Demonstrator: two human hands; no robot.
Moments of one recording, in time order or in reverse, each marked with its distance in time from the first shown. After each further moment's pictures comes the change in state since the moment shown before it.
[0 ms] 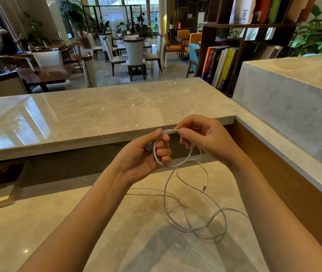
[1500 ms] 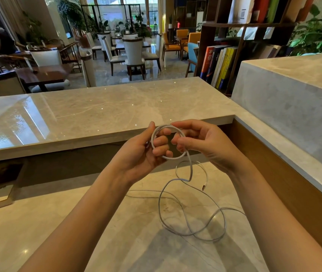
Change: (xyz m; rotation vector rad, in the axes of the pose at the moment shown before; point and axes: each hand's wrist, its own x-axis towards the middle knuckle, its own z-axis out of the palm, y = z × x) left_hand 0.000 0.000 0.008 -0.031 0.014 0.050; right_hand -0.011 -0.003 0.004 0.326 -0.031 0.171
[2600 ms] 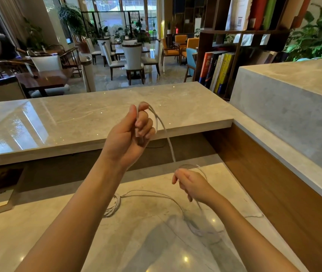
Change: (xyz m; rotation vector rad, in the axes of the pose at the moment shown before) left_hand 0.010 0.028 -0.011 0.118 -0.121 0.421; right_hand -0.011 0.111 0.013 -0.556 0.028 0.328
